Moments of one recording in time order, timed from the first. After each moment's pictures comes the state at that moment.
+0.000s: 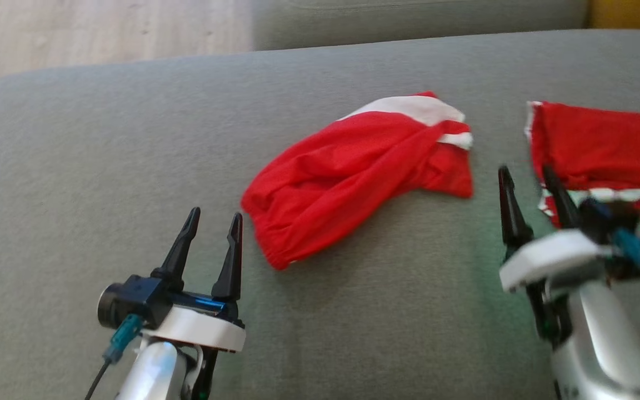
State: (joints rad) left arm -0.18 0.07 -0.26 0.31 -0.26 -0.12 -0.25; right arm -0.29 -0.06 0.02 0.42 0.16 0.12 -0.09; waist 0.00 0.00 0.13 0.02
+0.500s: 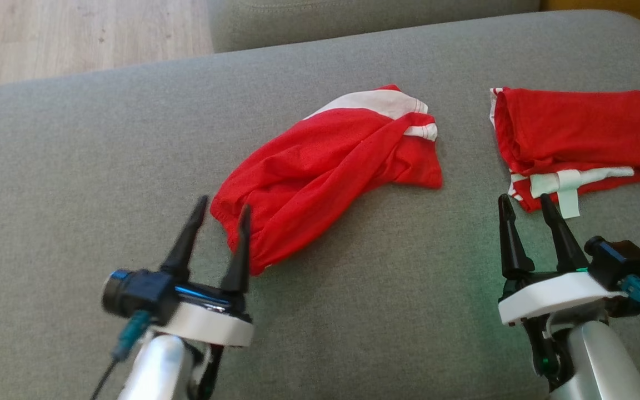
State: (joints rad) left arm -0.18 0.07 -0.27 0.26 -0.23 -0.12 -0.25; right arm -0.12 -0.05 0.05 0.26 0.26 0.12 -0.14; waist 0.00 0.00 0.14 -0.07
